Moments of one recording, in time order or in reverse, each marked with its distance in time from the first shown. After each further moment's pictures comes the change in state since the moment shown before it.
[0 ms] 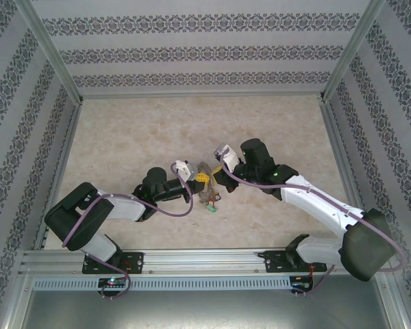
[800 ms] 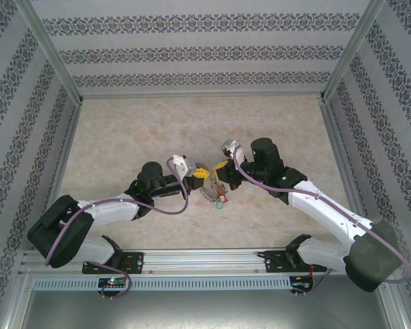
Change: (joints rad) left arm 0.007 -0.164 0.055 -0.188 0.054 0.014; right arm -0.037 -0.088 -0.032 0.088 -0.075 0.091
